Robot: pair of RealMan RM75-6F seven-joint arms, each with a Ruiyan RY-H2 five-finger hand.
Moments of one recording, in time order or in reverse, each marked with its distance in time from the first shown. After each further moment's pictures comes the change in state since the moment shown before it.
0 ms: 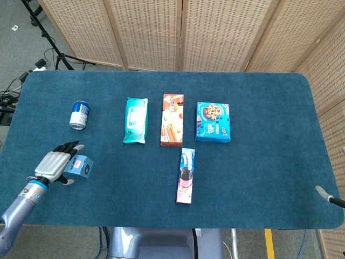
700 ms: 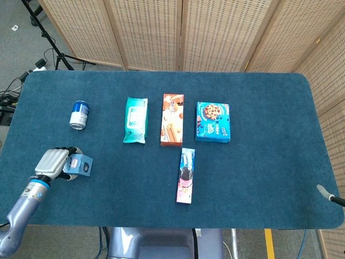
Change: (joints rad) left arm 0.034 -0.046 -0.039 0.004 -0.031 0.090 -0.075; right arm 0.001 0.003 0.007 -0.009 0.019 -0.012 0.027
